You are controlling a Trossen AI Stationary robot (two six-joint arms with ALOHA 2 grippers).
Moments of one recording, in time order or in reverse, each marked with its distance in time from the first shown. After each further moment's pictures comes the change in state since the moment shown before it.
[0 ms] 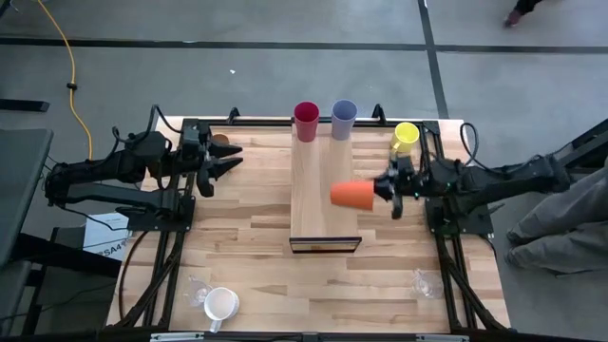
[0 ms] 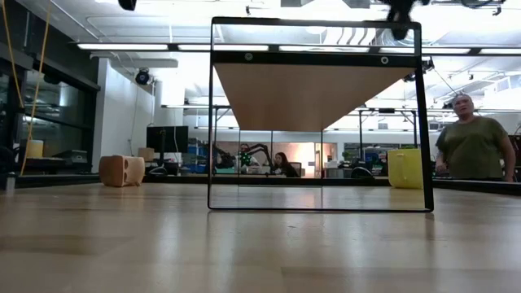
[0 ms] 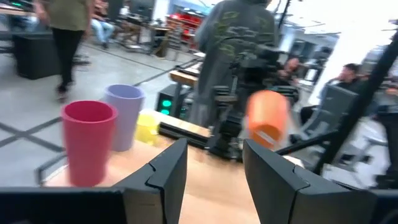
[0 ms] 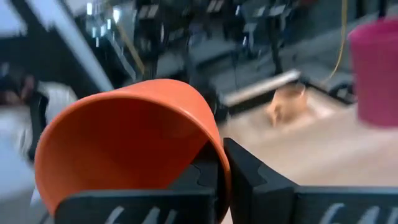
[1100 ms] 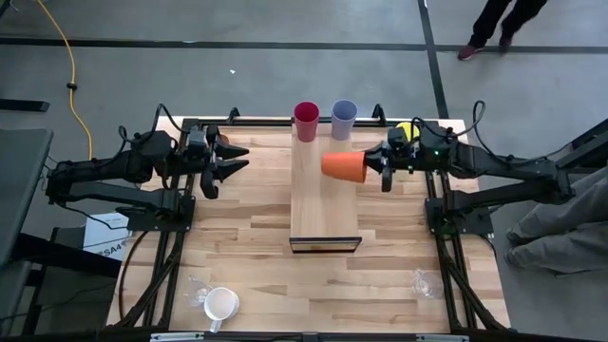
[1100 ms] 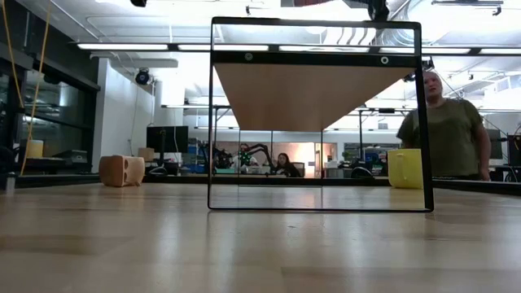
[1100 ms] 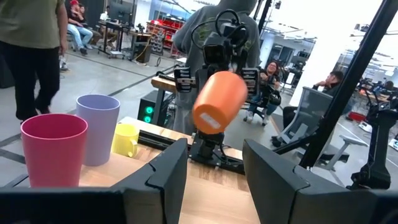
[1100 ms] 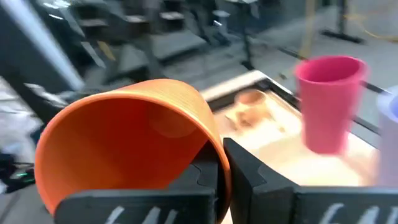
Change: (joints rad) left arm 0.000 0.050 0.000 0.099 0.059 0.010; right arm -0.266 0.155 0.306 -0.265 -0.169 -0.068
